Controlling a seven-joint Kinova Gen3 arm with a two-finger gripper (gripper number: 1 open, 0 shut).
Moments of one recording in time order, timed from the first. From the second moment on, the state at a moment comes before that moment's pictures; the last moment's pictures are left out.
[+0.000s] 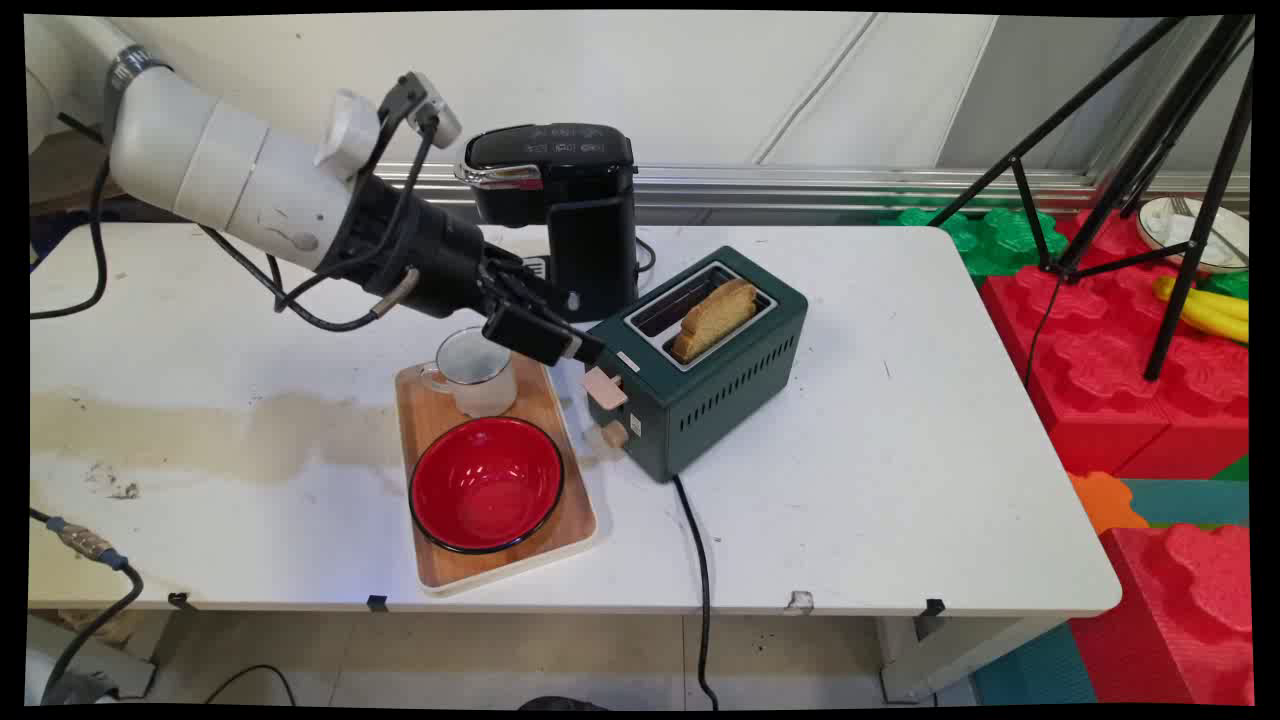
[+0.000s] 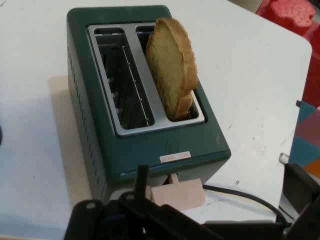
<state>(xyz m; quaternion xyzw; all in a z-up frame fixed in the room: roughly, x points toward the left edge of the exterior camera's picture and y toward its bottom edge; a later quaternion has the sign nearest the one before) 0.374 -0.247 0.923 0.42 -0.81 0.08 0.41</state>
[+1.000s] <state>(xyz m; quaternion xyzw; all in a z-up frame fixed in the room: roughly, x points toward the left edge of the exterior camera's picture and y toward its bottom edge) 0.364 -0.249 0.915 0.41 -0.82 0.09 0.38</state>
